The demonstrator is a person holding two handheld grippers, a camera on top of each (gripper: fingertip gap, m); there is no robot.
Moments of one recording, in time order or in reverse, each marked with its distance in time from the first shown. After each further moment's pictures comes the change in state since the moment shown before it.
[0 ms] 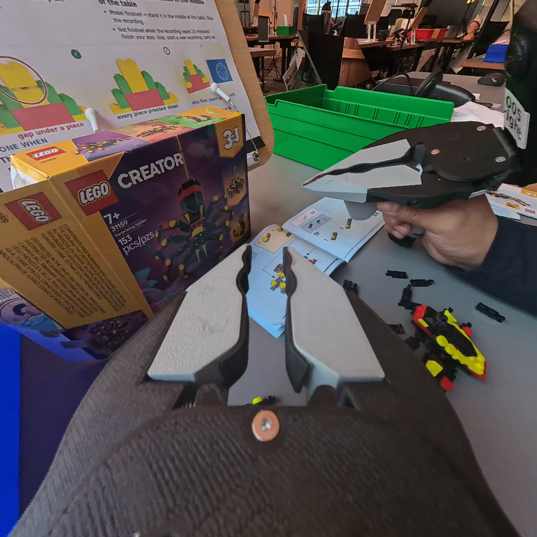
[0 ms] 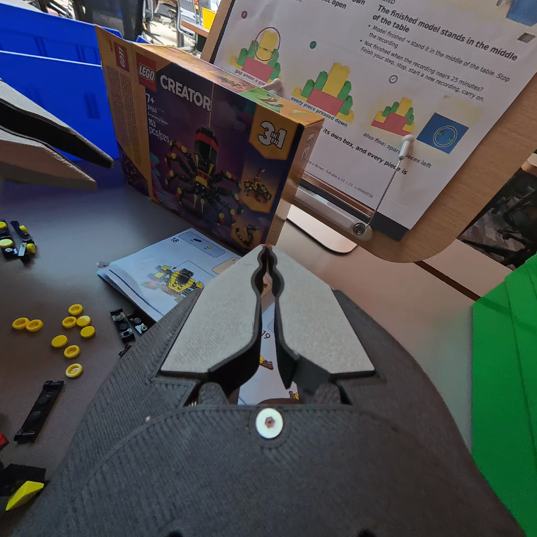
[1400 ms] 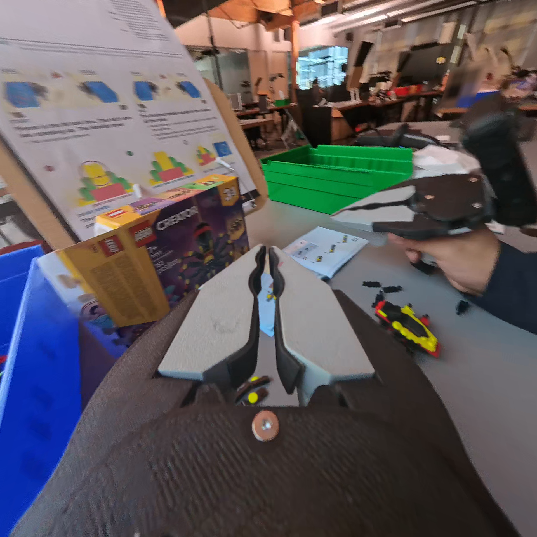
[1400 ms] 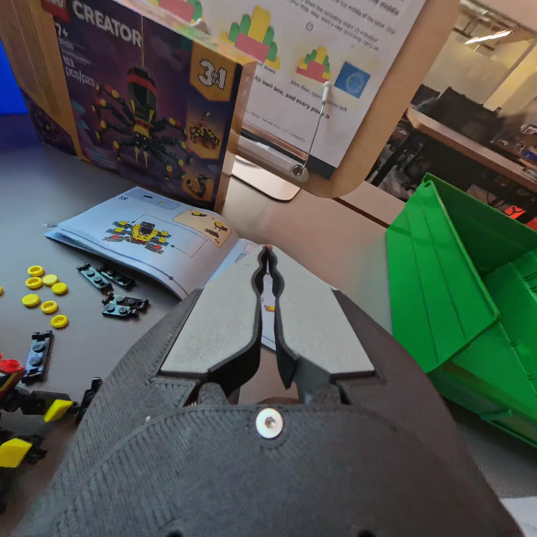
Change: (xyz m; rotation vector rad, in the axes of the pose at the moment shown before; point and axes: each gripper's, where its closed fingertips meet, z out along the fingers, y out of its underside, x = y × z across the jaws) left arm 0.016 -0.033 -0.058 0.180 -0.019 0.091; right arm 0.019 0.025 -0.056 -0.090 0.309 0.003
